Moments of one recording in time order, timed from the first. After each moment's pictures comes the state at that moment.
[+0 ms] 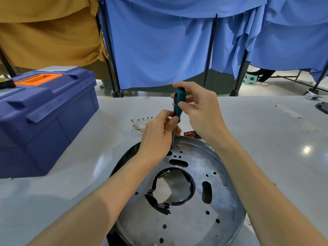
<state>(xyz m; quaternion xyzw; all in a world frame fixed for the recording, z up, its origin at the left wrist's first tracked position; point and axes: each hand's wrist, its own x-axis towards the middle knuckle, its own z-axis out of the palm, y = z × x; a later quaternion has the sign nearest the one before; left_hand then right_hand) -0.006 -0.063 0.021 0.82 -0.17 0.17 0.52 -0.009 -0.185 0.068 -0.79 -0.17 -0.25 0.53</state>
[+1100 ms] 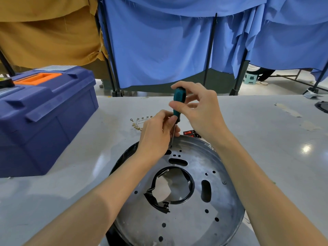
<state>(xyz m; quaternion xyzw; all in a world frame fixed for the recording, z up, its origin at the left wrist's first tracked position) -0.004 -0.061 0.019 0.80 -0.17 0.16 0.54 -0.010 -0.187 0.069 -0.80 -0.18 -0.27 0.50</state>
